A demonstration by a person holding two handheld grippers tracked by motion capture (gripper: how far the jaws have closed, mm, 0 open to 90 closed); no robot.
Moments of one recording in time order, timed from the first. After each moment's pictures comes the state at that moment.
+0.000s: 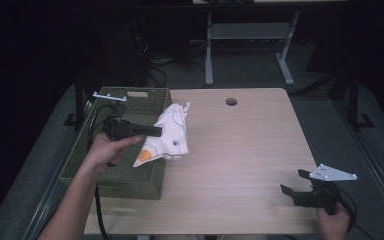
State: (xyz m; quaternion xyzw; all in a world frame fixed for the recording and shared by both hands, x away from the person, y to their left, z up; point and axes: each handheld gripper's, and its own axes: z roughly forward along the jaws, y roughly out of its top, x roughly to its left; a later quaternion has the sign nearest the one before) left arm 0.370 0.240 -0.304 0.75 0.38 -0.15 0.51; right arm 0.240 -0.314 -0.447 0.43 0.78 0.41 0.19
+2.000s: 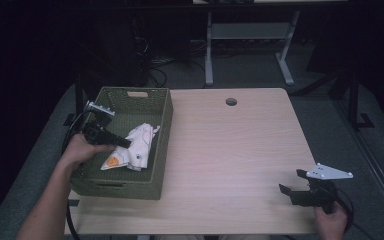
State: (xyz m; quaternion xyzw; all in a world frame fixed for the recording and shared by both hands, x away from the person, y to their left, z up) left arm 0.409 0.310 -0.361 0.87 0.40 -0.02 0.29; right arm 0.245 -0.310 -0.450 0.43 0.79 0.40 0.19
